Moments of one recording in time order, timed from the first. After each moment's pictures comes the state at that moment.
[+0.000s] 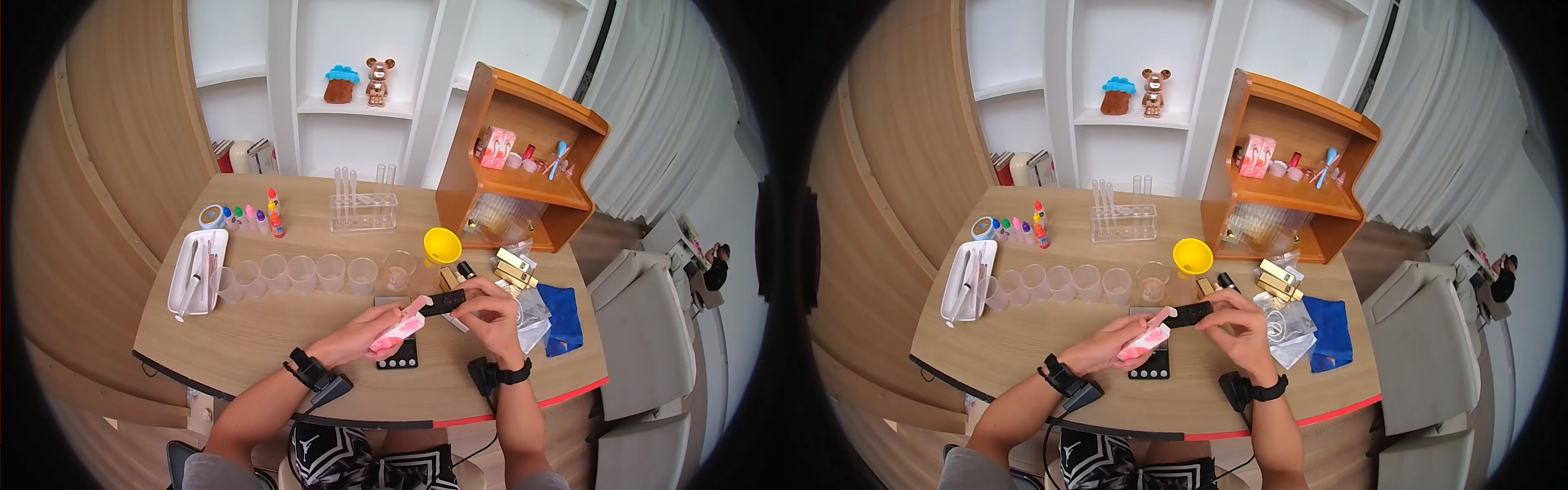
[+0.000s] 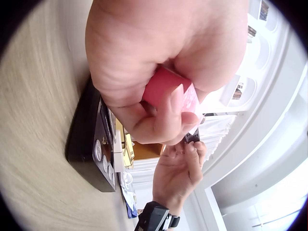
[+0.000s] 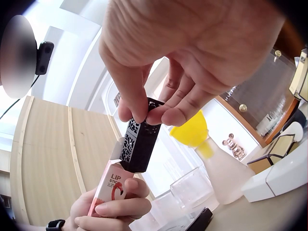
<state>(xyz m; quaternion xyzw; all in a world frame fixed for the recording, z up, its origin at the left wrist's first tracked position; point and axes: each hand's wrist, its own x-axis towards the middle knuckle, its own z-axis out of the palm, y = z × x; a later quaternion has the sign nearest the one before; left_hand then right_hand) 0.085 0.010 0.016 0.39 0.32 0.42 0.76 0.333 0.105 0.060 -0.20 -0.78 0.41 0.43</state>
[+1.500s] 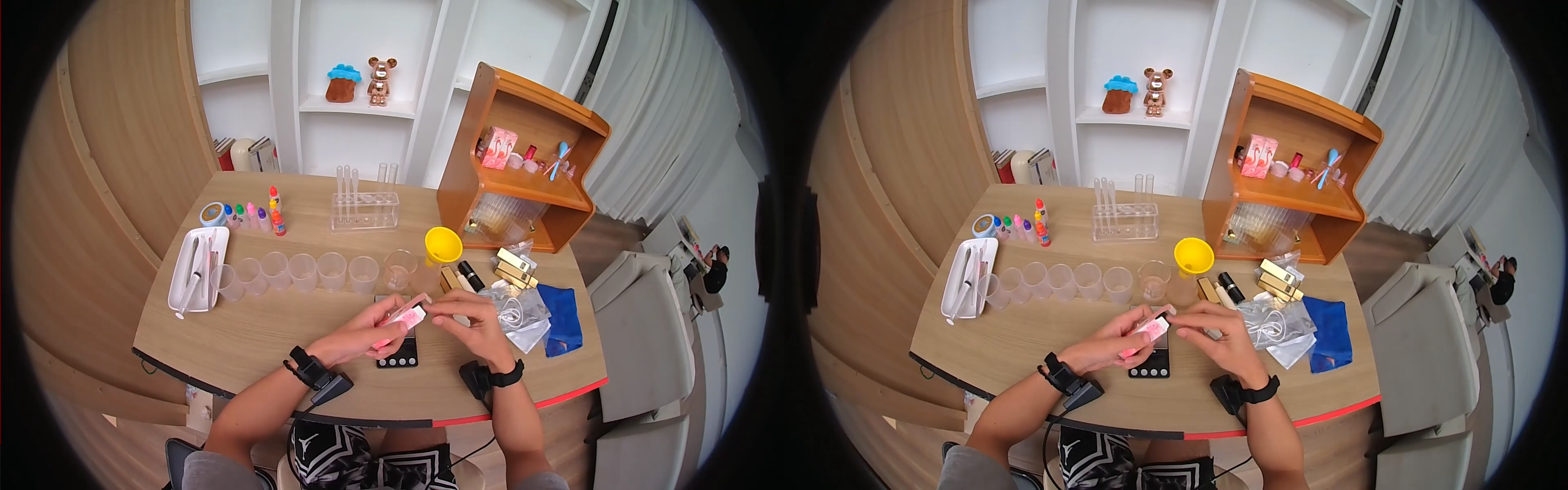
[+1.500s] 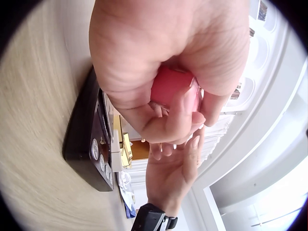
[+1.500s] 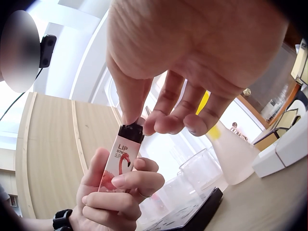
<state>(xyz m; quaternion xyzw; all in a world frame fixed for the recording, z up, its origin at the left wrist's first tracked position) 0.085 0.006 0.024 0.45 0.27 0.44 0.72 0.317 0.092 0.066 -0.19 -0.84 0.38 0.35</state>
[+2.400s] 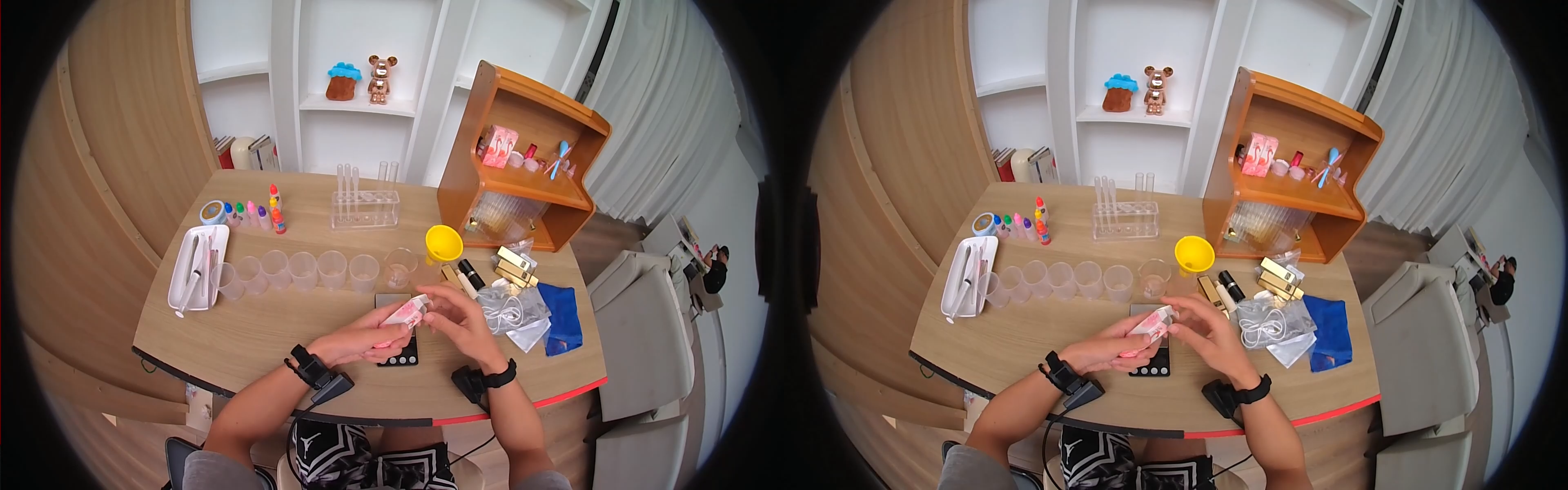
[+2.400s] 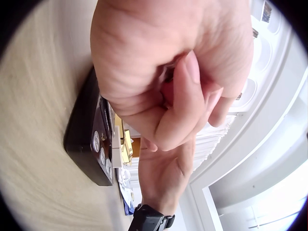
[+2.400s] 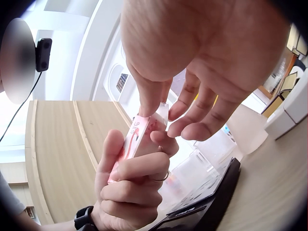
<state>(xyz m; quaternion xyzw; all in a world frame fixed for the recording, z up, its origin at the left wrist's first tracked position) 0.085 0.004 0.021 0.41 0.23 0.40 0.79 0.305 0.089 0.050 -0.19 -0.75 0.55 0.30</state>
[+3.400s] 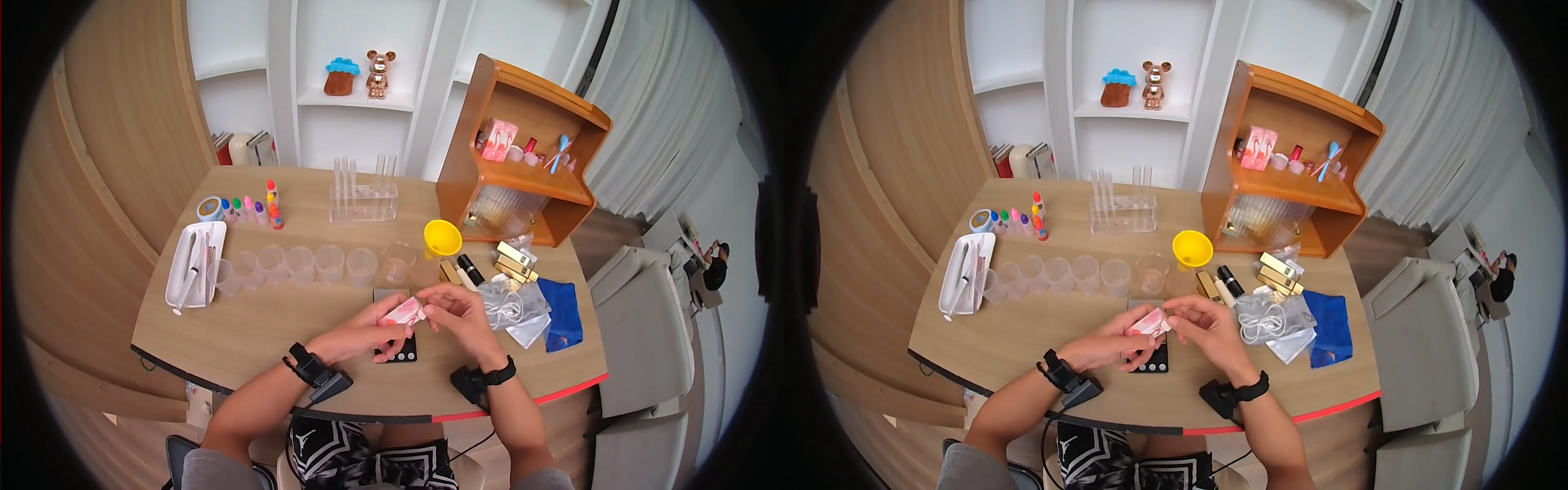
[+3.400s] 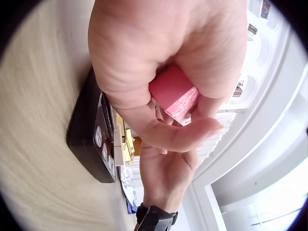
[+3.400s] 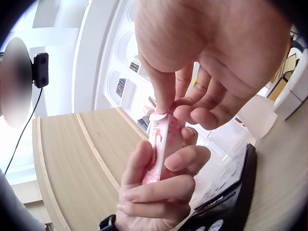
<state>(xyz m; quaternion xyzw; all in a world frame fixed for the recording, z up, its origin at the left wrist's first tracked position) 0.094 0.002 0.032 0.45 0.31 0.43 0.72 0.303 0.087 0.048 -0.23 -0.64 0.66 0.32</state>
